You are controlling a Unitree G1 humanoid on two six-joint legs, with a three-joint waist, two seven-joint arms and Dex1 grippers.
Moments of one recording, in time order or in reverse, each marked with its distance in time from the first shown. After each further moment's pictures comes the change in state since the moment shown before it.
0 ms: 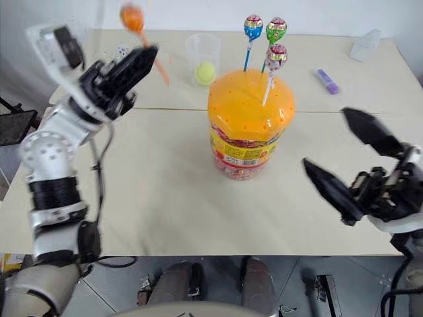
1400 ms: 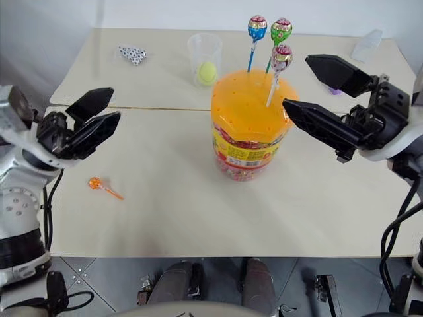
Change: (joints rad) left arm 0.265 0.047 0.075 -0.231 -0.021 -0.197 -0.003; right arm -0.509 -0.161 0.104 0.261 0.149 0.375 -0.099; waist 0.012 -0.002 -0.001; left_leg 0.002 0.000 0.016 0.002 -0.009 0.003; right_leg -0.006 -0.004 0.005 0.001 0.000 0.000
